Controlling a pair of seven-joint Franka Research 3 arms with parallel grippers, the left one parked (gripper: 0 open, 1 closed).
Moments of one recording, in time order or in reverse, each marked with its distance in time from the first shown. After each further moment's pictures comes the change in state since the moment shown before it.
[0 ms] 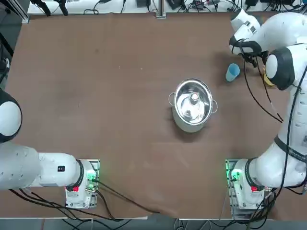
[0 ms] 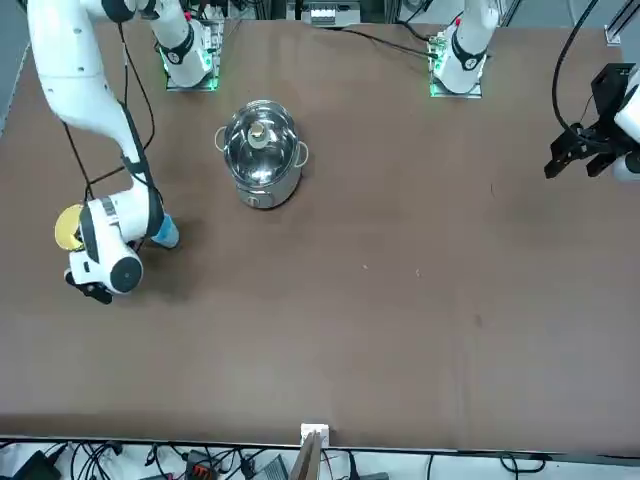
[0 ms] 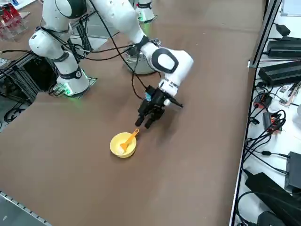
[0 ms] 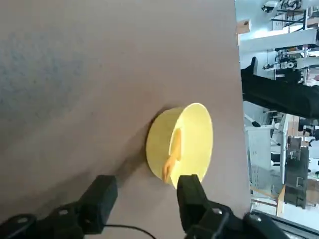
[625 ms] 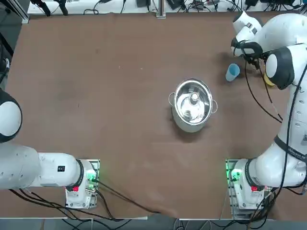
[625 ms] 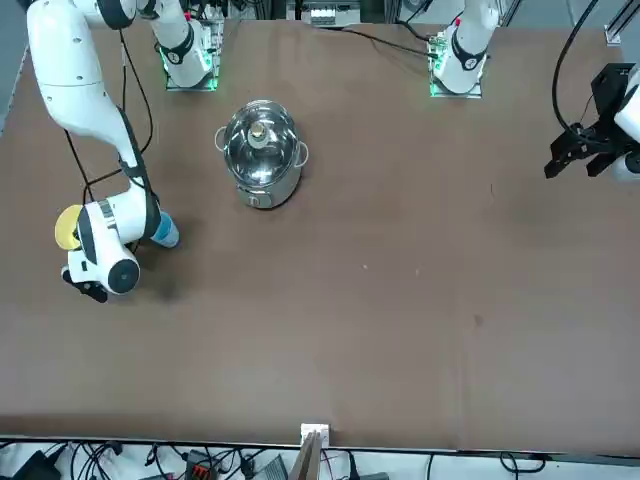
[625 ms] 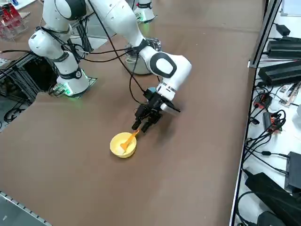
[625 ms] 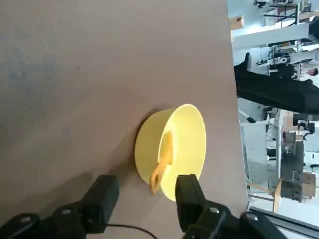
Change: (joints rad) arm -0.011 0.007 -0.016 -0.004 -0.028 -0.001 0.025
